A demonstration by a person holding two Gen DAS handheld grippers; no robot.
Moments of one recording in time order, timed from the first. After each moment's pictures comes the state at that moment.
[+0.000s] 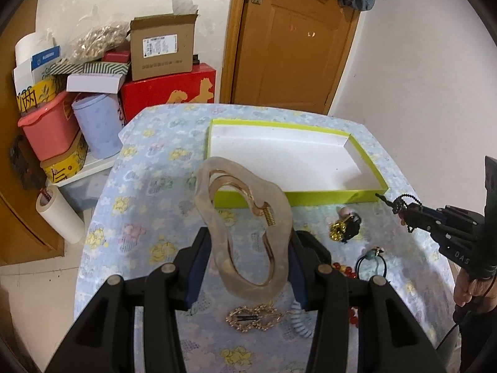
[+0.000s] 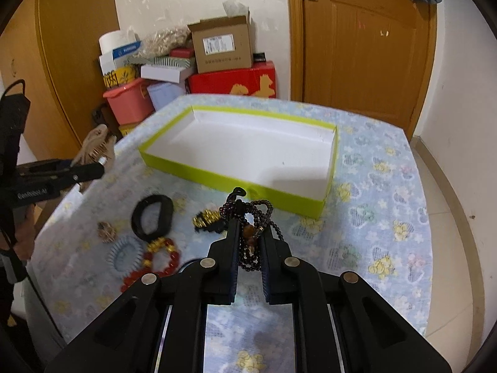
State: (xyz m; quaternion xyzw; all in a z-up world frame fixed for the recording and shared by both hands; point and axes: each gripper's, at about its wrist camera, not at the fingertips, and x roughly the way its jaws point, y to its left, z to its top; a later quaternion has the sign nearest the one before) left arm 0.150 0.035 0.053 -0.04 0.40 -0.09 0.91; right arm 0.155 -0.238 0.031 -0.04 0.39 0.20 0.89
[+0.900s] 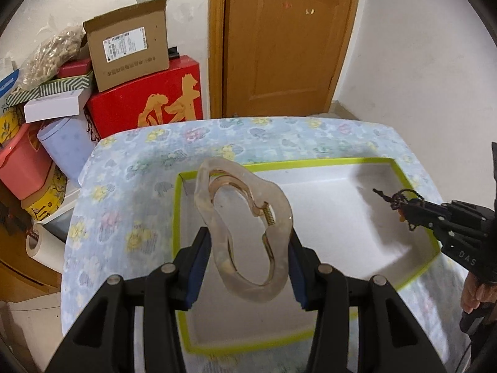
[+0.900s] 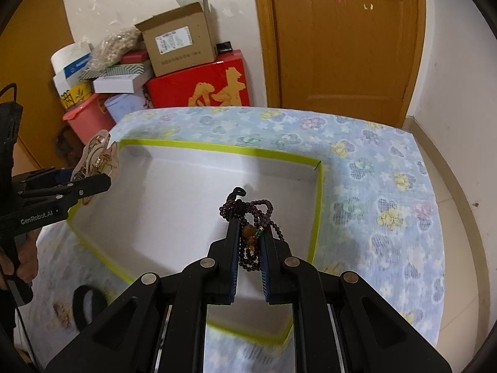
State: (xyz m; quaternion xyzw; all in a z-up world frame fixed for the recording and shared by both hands) left arm 0.309 0.001 0.025 0.00 0.44 -0.09 0.89; right arm 0.301 -0.245 -0.006 0.00 0.44 0.16 0.88
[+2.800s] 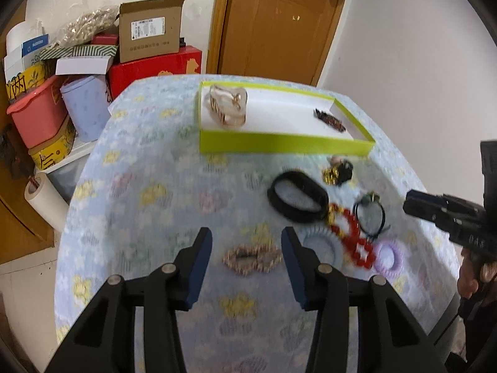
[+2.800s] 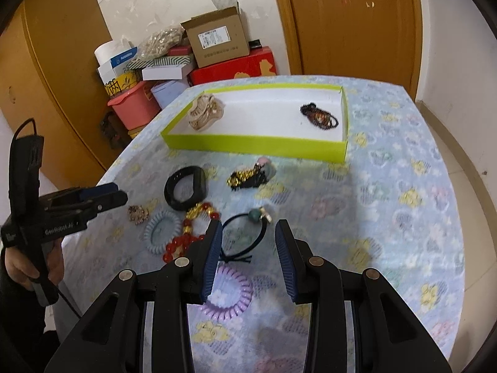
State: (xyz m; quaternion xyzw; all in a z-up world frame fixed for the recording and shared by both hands) left arm 0.110 0.043 0.012 -0.04 0.43 -0.13 0.89; right arm 0.115 -0.235 0.008 0.04 0.44 0.20 0.88
